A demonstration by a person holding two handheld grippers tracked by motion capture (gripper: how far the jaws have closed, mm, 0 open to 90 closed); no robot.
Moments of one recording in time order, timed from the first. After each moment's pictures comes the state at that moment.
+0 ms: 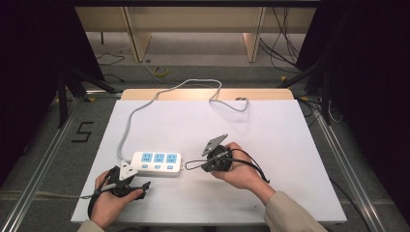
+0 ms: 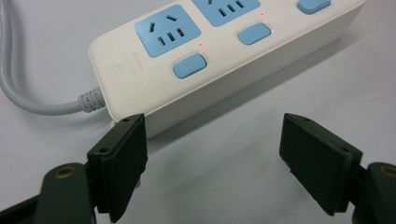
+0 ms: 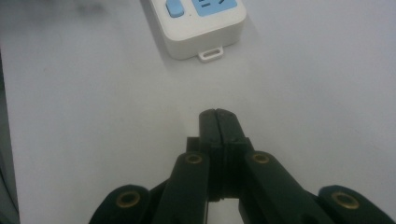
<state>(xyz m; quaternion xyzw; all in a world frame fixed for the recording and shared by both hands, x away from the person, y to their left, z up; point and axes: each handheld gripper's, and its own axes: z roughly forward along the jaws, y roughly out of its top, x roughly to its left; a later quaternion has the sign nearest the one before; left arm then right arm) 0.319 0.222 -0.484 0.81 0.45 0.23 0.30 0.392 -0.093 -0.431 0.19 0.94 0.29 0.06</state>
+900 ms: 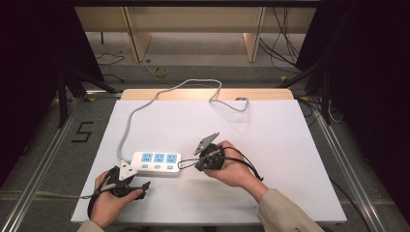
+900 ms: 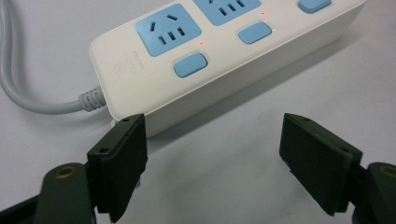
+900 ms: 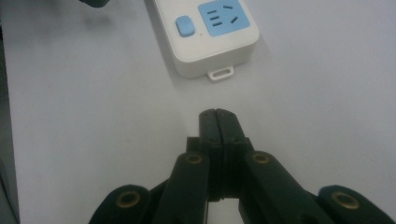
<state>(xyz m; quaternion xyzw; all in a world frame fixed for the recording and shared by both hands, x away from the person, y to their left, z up) 0.319 0.222 -0.484 0.81 0.45 0.23 0.30 0.396 -0.073 -0.430 0.18 0.94 0.29 0.05</state>
